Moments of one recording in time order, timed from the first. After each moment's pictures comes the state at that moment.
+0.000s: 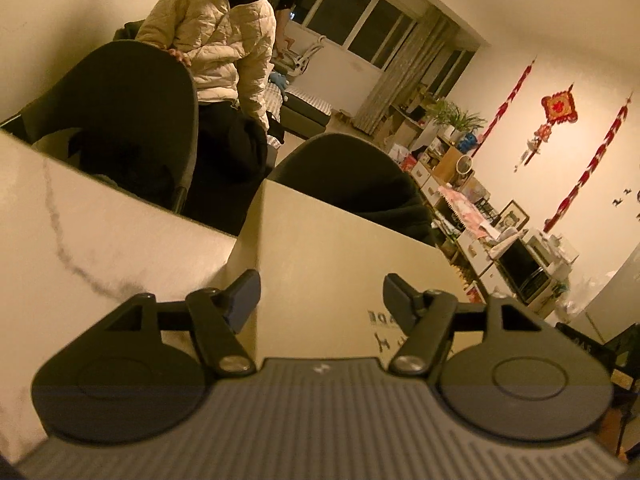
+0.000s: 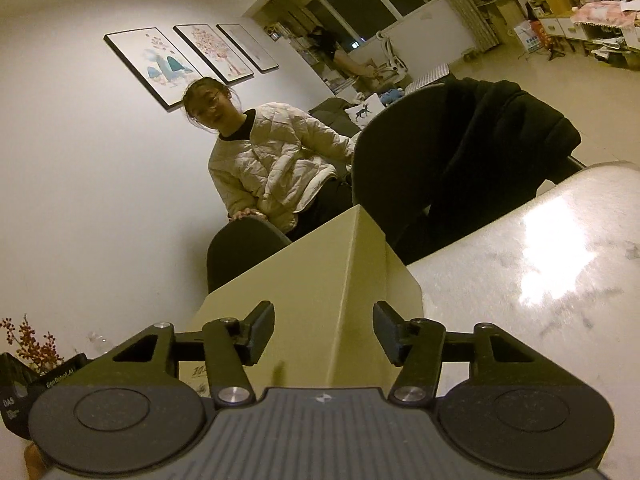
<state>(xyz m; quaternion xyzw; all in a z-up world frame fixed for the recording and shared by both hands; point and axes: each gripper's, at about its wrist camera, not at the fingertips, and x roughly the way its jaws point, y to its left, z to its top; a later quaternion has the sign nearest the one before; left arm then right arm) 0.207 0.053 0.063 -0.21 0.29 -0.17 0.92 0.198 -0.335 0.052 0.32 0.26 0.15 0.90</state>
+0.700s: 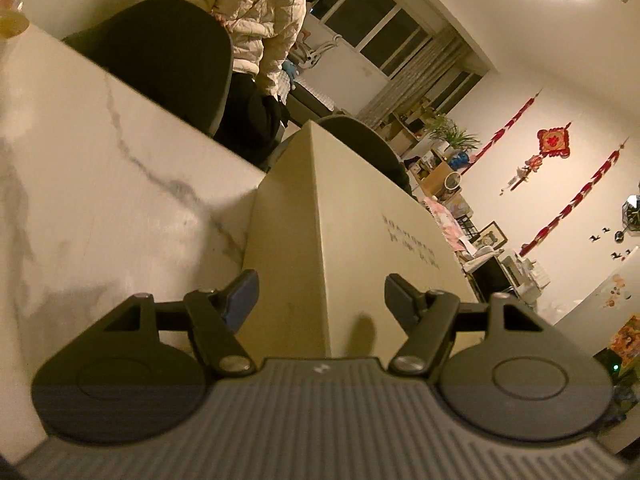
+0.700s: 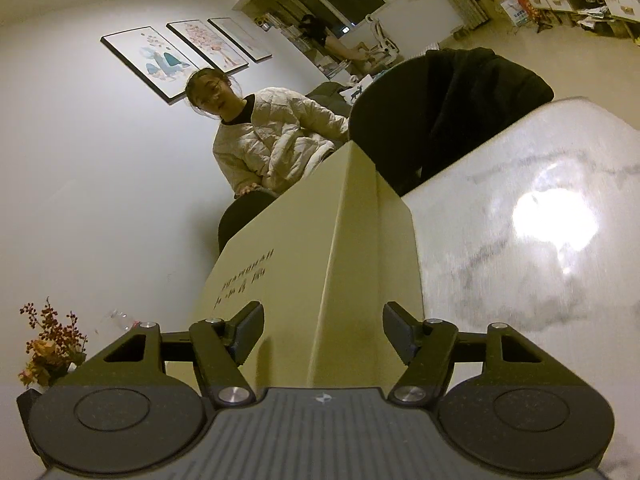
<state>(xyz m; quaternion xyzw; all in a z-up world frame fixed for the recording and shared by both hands) 0.143 0.089 0.019 -0.30 0.30 -0.17 0.89 0.115 -0.332 0.034 0.35 0.28 0.15 0.88</state>
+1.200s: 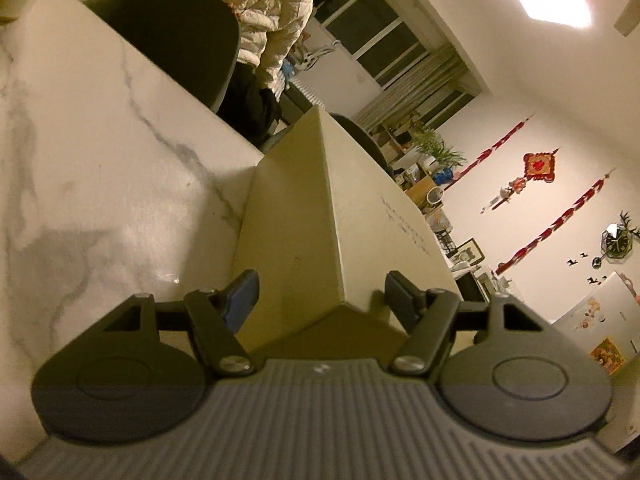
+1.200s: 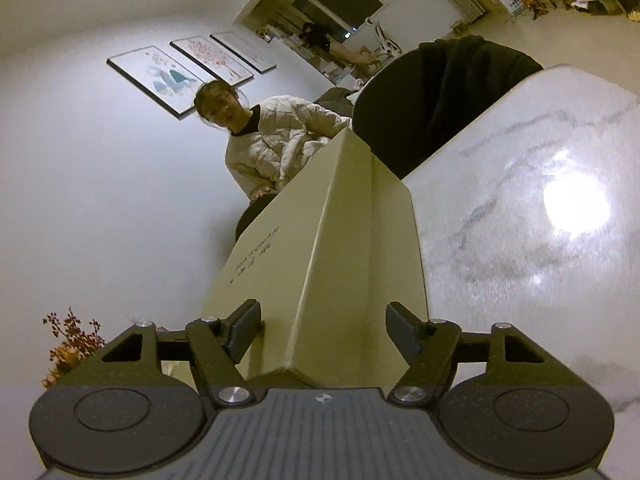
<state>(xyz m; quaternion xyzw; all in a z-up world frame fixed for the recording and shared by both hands) 0.136 0.088 -0.012 -0.35 0.28 -0.19 0.88 0.086 -0.342 0.009 0.40 0.26 0.17 0.86</state>
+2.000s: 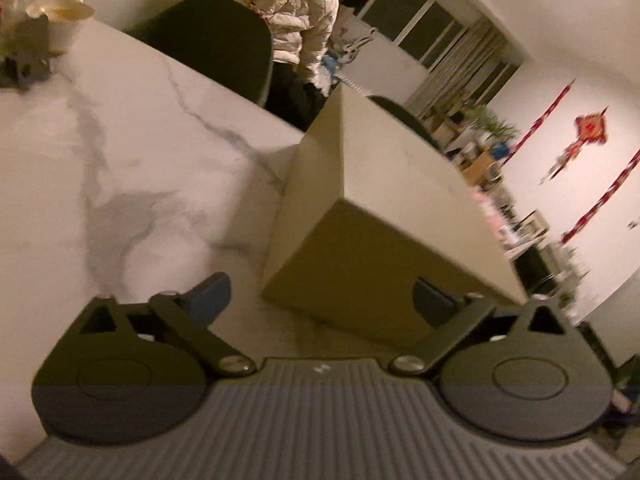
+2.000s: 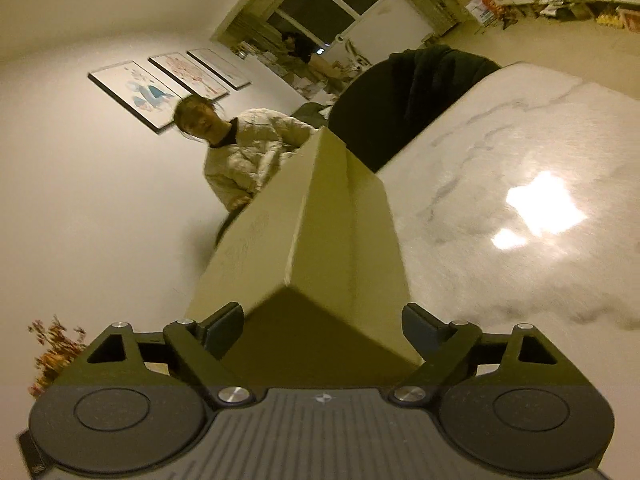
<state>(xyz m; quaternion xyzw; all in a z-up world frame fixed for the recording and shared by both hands) 0.068 0.056 0.006 -0.25 0.33 -0.09 0.91 0.032 -0.325 0.009 0.38 0.27 0.10 0.88</state>
